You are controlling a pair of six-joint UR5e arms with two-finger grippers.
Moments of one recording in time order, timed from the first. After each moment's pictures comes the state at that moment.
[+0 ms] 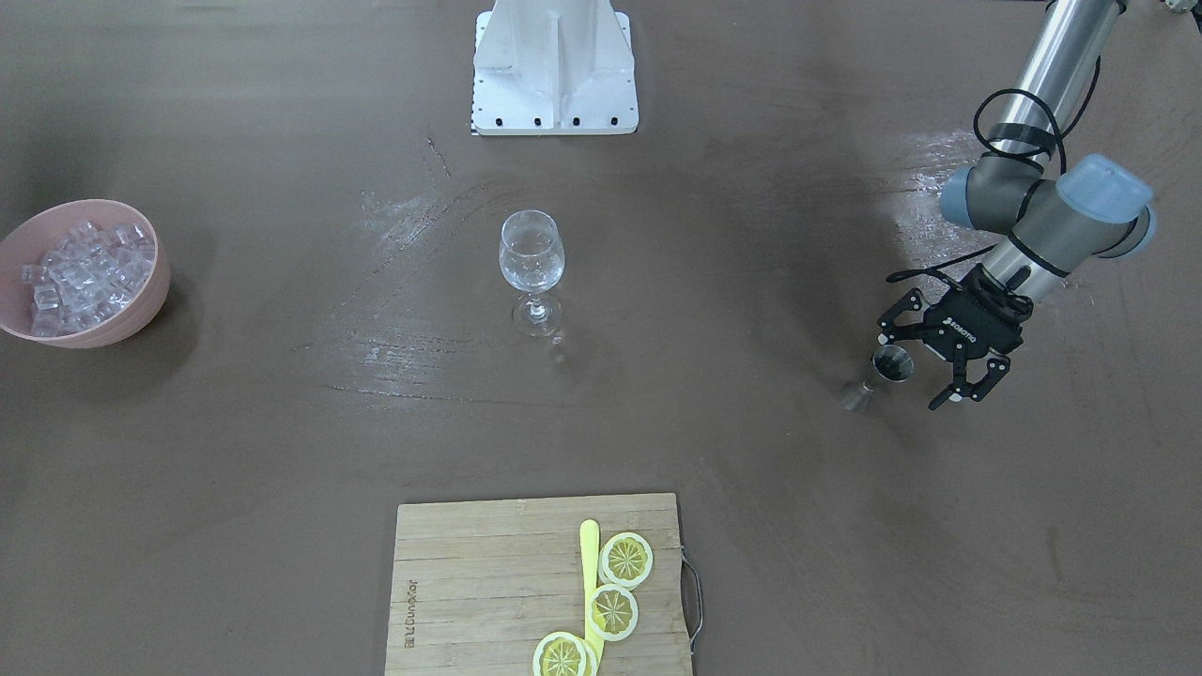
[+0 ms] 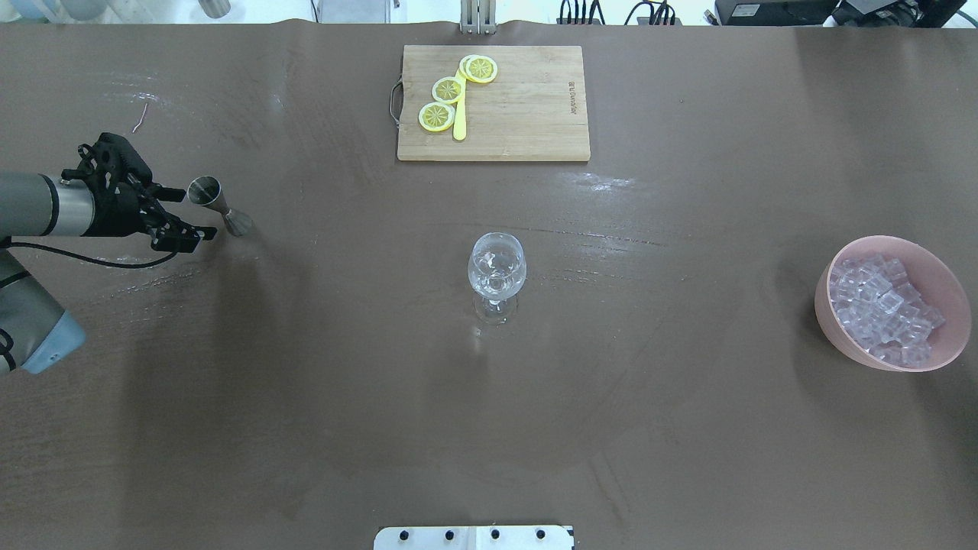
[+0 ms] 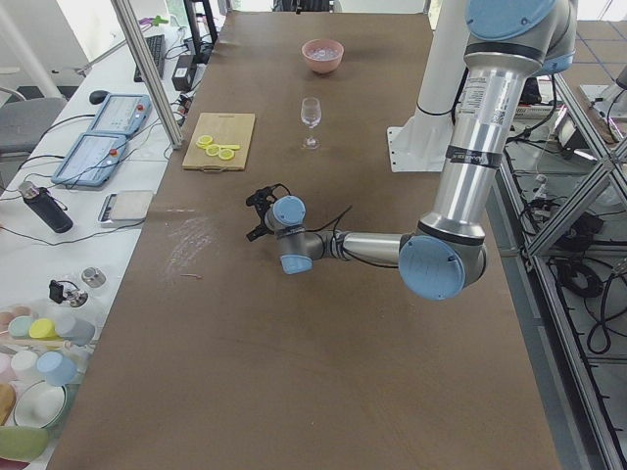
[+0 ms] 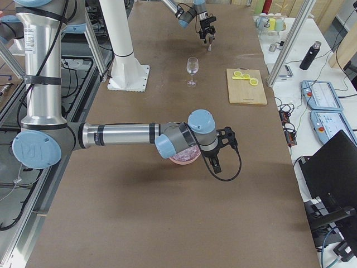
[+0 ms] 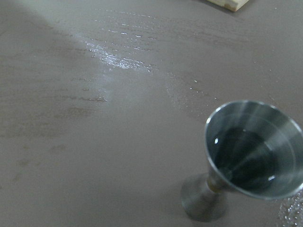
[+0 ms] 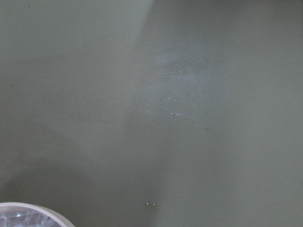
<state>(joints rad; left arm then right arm) -0.88 -1.79 -1.26 -2.92 -2.02 -0.40 1.47 -1.62 1.68 -1.13 2.32 0.13</state>
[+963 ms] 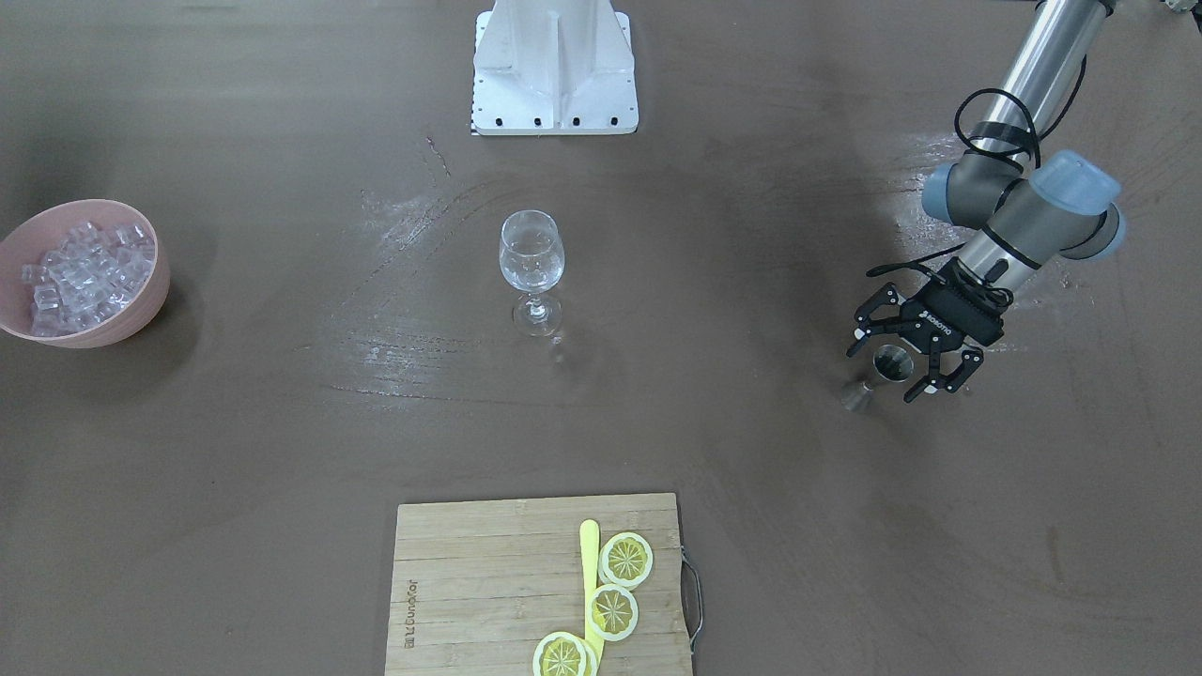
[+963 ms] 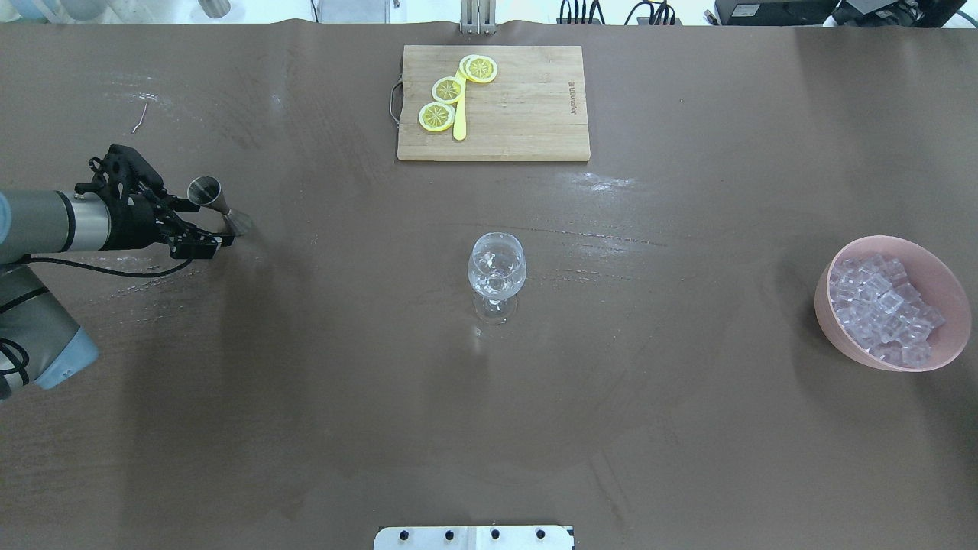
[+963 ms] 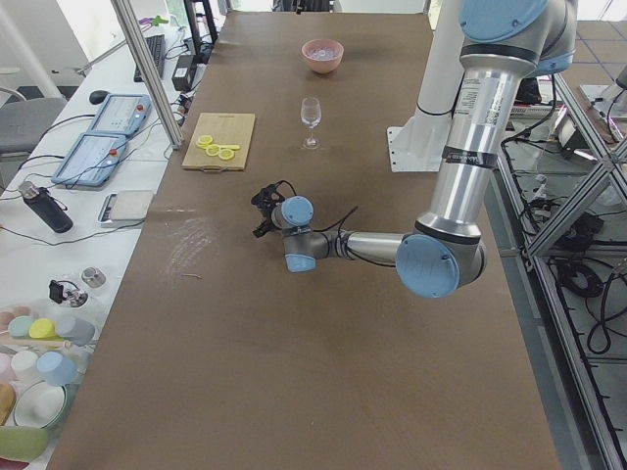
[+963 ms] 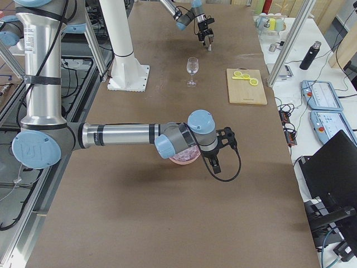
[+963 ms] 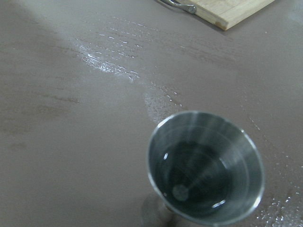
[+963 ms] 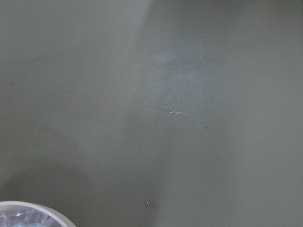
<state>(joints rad) -0.83 -1.79 -1.26 -3.01 -1.96 -0.53 1.47 -1.62 1.68 -1.13 2.32 0.13</state>
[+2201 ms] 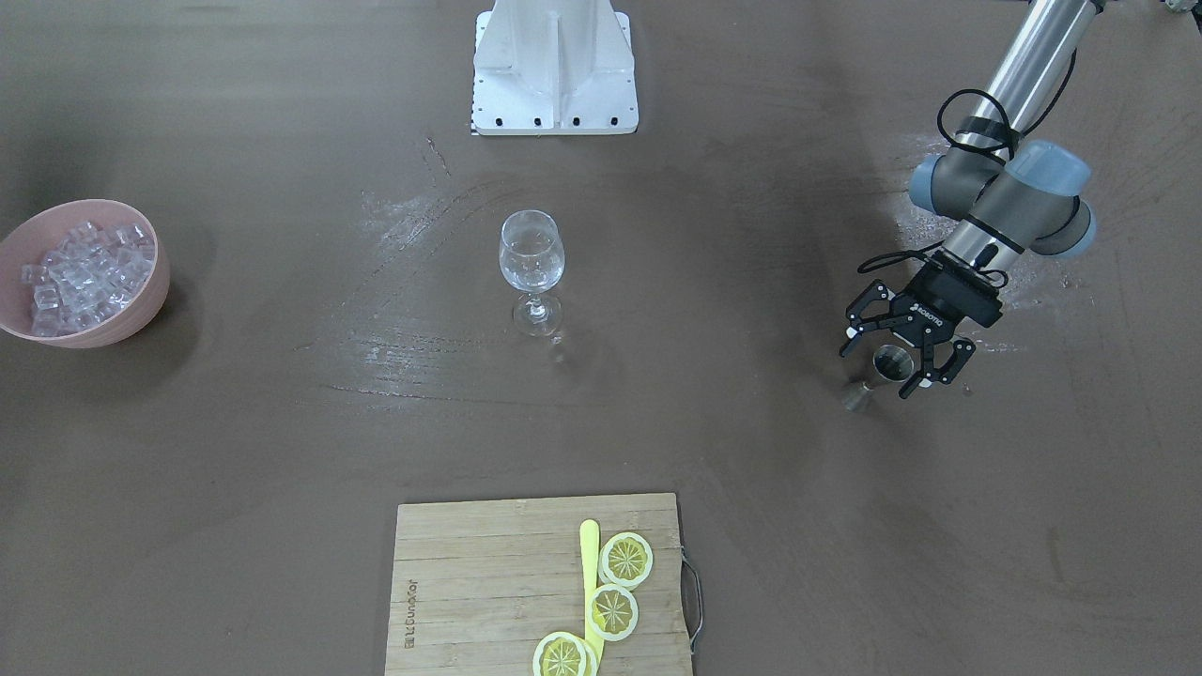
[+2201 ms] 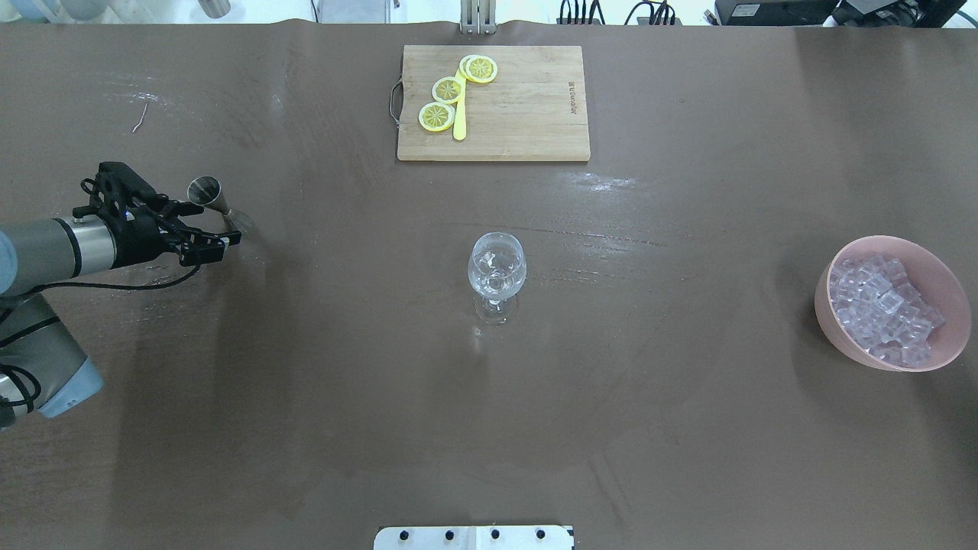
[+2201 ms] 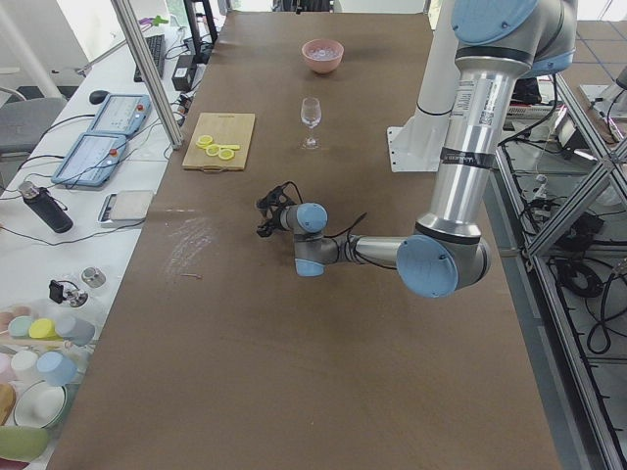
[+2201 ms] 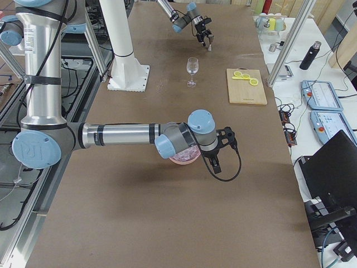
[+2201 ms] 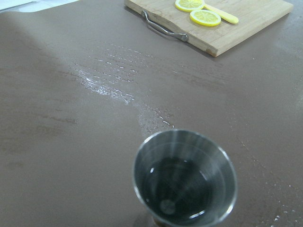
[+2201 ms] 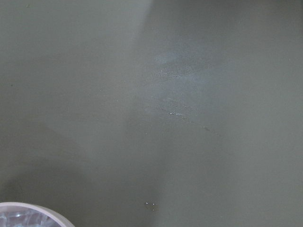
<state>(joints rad) -0.76 -1.77 -1.24 -3.14 -1.76 -0.63 1.47 -1.62 1.68 -1.13 2.32 0.13</state>
